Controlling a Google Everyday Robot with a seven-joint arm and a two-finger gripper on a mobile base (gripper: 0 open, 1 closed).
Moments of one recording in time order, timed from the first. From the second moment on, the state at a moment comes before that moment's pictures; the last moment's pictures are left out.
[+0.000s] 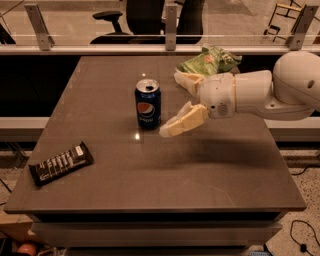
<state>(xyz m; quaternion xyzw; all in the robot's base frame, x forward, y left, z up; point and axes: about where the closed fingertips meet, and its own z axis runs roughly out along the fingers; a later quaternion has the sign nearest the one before) 0.526 -0.028 0.904 -0.52 0.62 0.35 0.48</state>
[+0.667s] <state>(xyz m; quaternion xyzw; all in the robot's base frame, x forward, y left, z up) 0.537 0.001 0.895 -0.49 0.61 0.36 0.50</state>
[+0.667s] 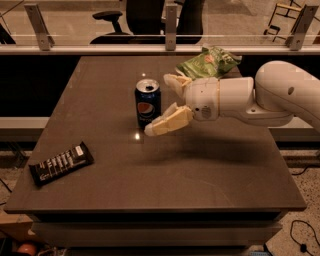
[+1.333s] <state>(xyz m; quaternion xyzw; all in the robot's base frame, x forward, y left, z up) 0.545 0.020 0.888 -0.47 0.61 0.37 0.52</state>
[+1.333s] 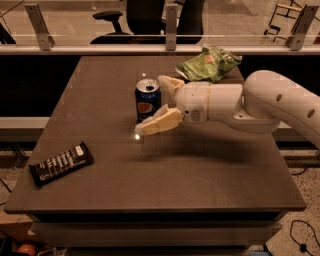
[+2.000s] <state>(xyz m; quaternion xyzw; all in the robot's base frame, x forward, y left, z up) 0.552 0.044 0.877 -0.47 0.60 0.38 0.53</state>
